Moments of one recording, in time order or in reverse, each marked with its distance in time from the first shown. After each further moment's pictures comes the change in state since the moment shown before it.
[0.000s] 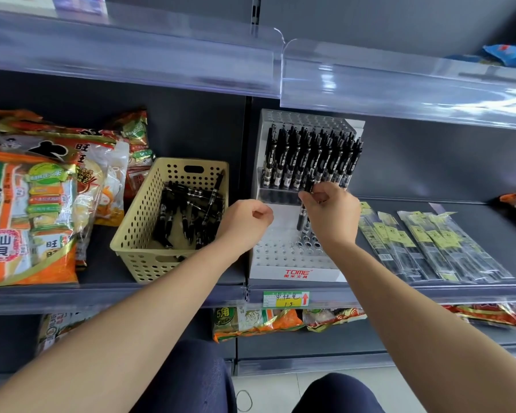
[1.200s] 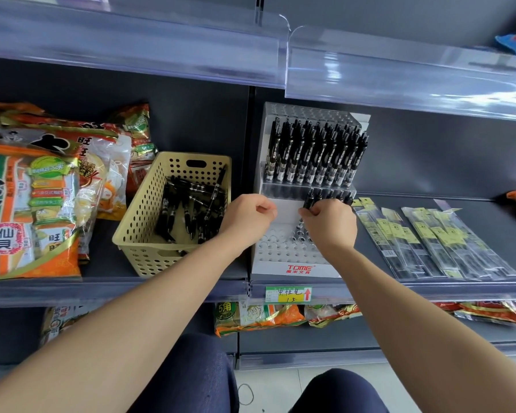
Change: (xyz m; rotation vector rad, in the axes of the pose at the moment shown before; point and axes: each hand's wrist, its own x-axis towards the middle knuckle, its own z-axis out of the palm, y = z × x) left_hand 0.000 0.001 0.002 0.009 0.006 -0.014; right_hand -0.008 0.022 0.016 -0.299 -0.223 0.170
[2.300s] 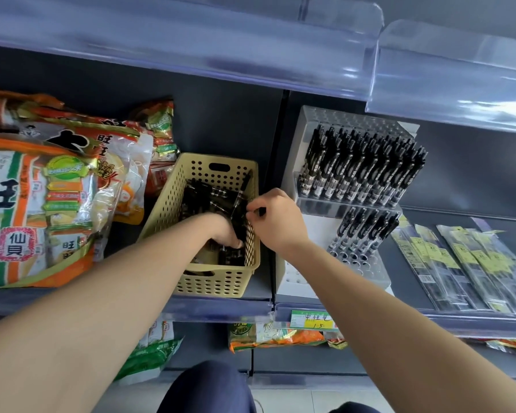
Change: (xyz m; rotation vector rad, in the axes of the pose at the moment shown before) left_hand 0.078 -0.068 -0.054 0.922 -0.657 -0.375; right_hand -0.002 -0.103 0.062 0.082 -0.292 -0.454
